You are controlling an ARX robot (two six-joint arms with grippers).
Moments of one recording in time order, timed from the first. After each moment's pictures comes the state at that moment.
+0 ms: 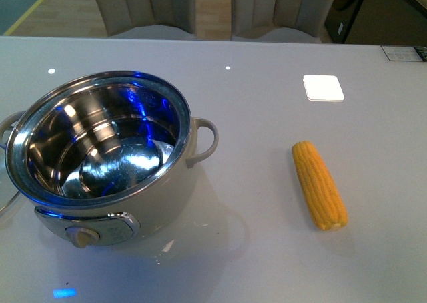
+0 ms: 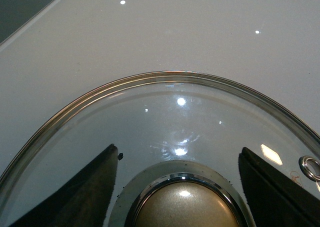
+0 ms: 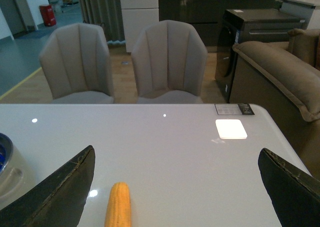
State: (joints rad) left arm 0.46 2.60 0.92 1.22 0.12 0.08; right arm 0.00 0.00 0.02 0.00 0.00 0.00
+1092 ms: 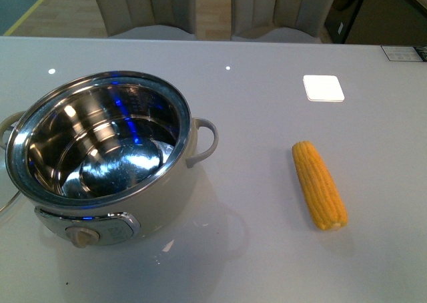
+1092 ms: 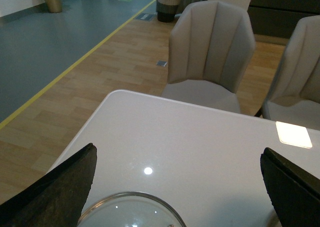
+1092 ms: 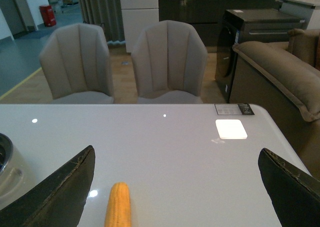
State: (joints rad) left arm 0.44 1.32 0.45 0.72 0.32 0.01; right arm 0.00 0.00 0.02 0.00 0.00 0.00
